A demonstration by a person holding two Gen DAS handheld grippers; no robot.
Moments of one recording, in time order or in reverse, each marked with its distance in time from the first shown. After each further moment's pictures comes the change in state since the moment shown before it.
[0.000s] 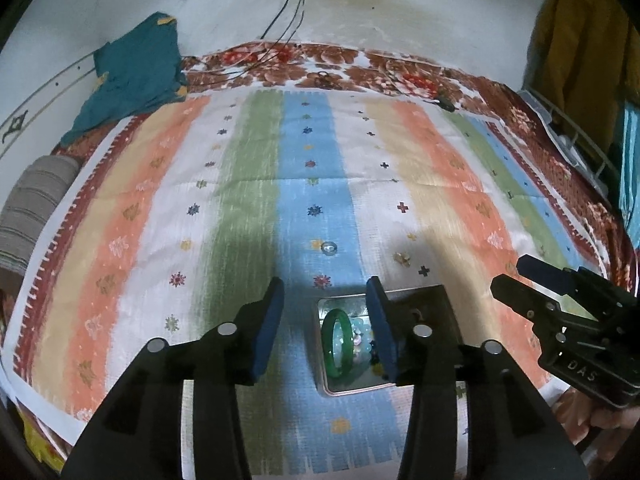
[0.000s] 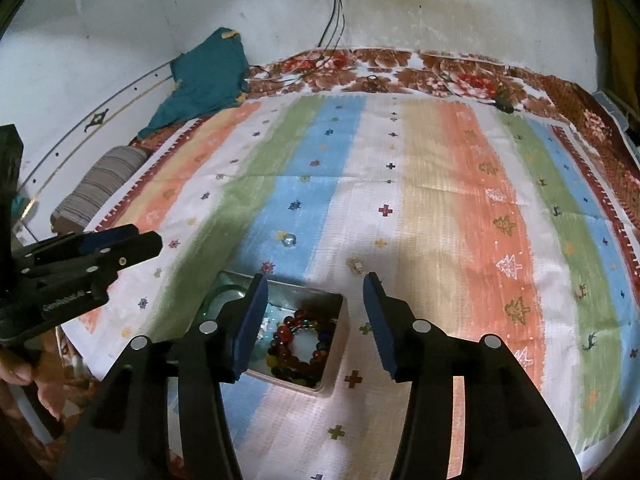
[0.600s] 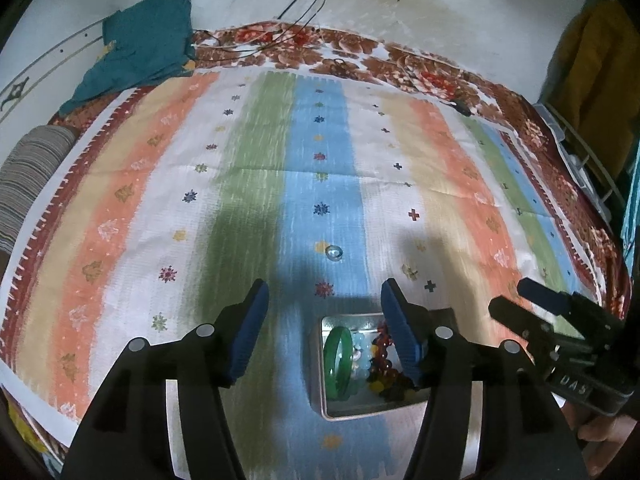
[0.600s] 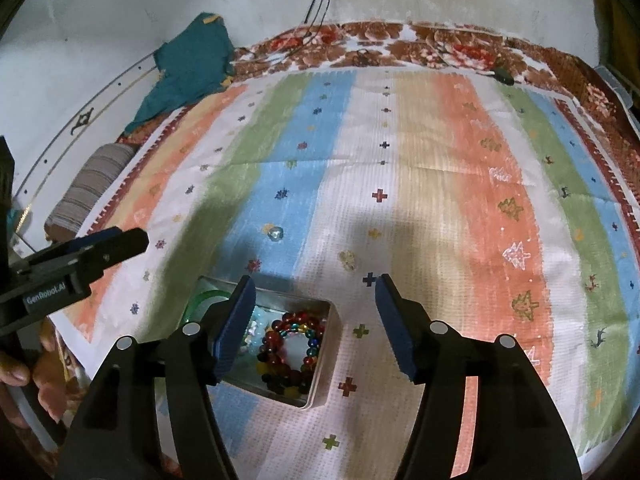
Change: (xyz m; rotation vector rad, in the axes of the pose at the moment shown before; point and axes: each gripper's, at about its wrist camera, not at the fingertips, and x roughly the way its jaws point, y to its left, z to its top) left arm 0.026 0.015 0.019 -0.096 0.054 -0.022; right arm 0.031 -0.015 0.015 0.045 0.098 0.009
